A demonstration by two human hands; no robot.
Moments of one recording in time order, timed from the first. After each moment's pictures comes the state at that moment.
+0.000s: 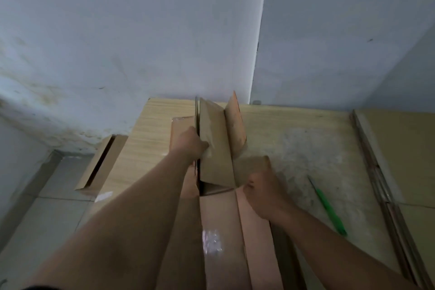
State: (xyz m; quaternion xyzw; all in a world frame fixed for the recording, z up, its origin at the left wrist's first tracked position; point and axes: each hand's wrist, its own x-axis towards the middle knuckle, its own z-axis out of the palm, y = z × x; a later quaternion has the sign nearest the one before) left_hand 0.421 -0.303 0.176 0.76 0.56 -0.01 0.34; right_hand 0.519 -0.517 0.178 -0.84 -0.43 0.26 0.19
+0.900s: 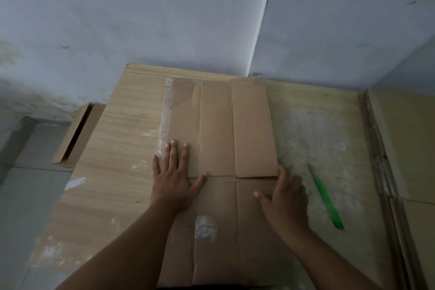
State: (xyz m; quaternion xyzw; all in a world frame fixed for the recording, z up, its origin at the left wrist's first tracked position) left_hand 0.350 -0.366 0.020 0.88 0.46 -0.01 0.10; right_hand 0.547 -0.558 0.079 -0.94 -0.31 0.14 0.05
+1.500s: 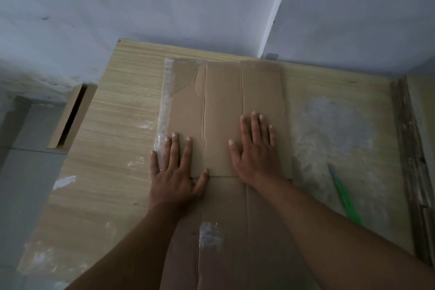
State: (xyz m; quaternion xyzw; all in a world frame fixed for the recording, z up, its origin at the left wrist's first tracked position) left_hand 0.350 -0.367 0.021 0.88 0.46 0.00 0.09; right_hand 0.565 -0.430 0.023 -0.86 -0.49 0.09 0.06
